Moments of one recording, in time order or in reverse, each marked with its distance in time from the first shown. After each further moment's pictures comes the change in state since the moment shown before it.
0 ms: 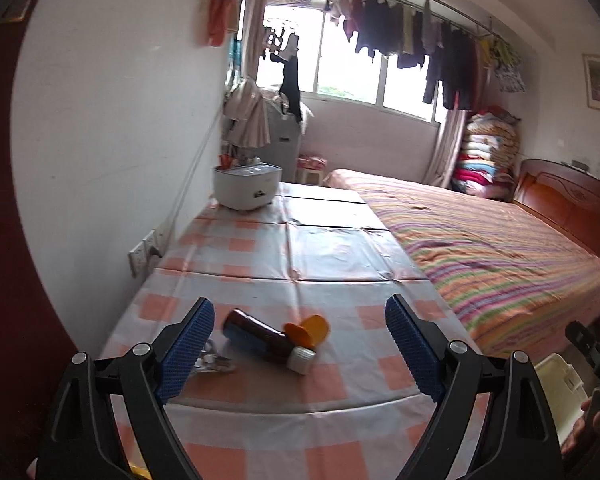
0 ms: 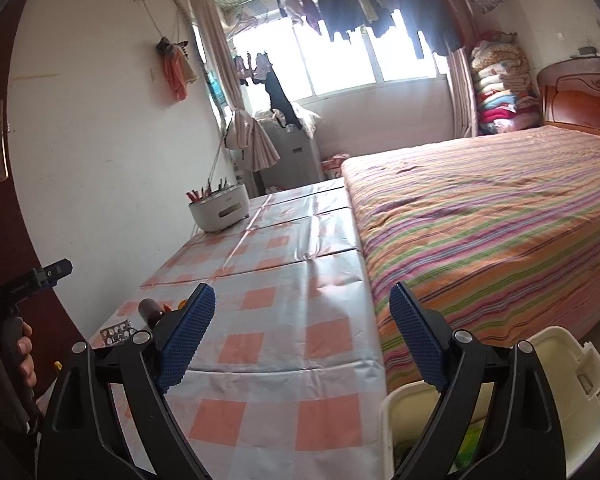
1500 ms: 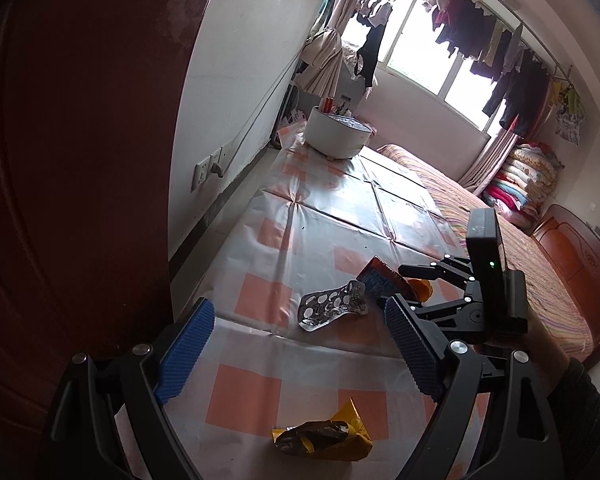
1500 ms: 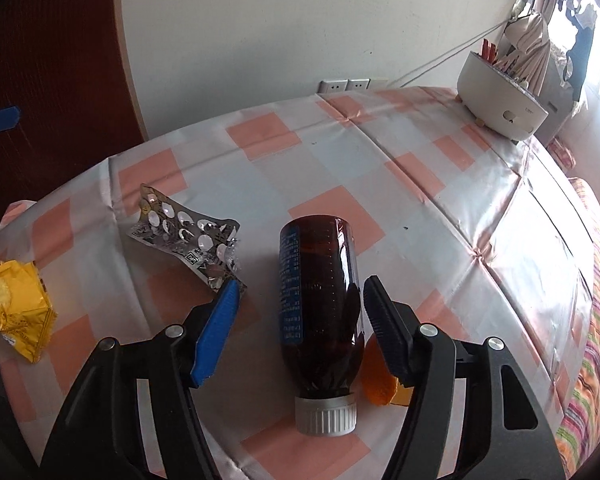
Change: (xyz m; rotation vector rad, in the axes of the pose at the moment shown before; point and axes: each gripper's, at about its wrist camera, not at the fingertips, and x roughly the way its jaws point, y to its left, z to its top) left arm -0.010 0.171 -0.034 -0.275 0.199 -0.003; right arm 0.279 0.277 -0.053 -0.861 0.670 0.450
